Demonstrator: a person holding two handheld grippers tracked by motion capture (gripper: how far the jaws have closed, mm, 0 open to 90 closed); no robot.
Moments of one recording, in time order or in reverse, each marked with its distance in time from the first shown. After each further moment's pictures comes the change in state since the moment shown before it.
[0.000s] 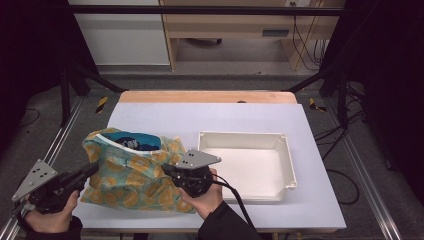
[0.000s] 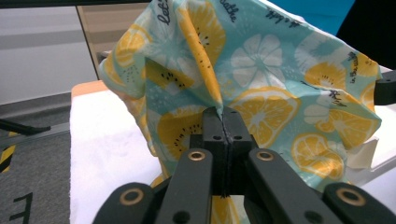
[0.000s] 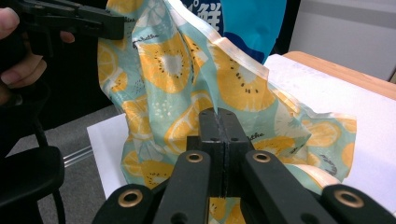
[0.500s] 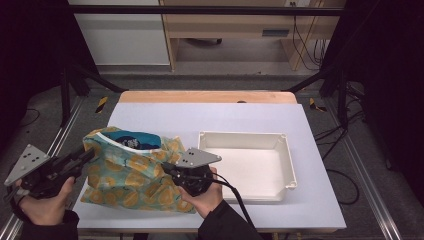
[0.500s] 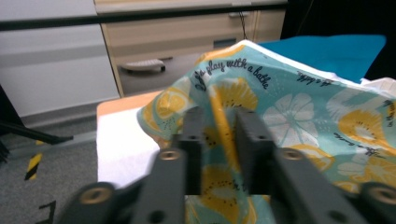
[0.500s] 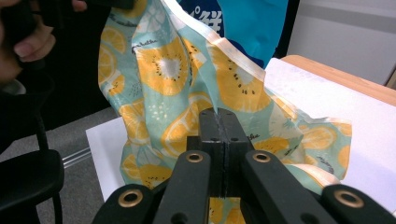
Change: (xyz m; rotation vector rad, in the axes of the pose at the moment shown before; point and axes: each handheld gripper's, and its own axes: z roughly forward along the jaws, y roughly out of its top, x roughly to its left) left arm 0.012 0.029 0.010 -0.022 0.059 0.015; right arm -0.001 0.004 -0.001 -0.007 -0.004 -0.008
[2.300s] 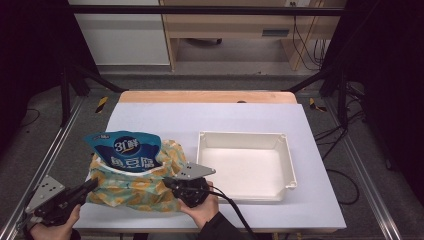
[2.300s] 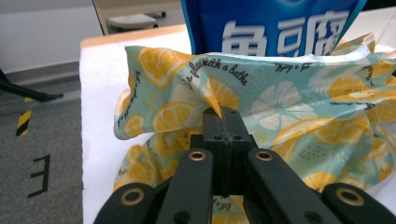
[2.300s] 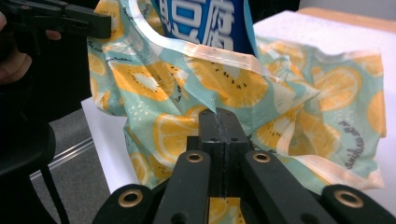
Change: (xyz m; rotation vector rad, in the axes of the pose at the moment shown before) left arm -0.004 -0.083 -0.009 0.146 -0.019 -0.012; right arm 0.003 -0.054 0.026 0.073 0.013 0.083
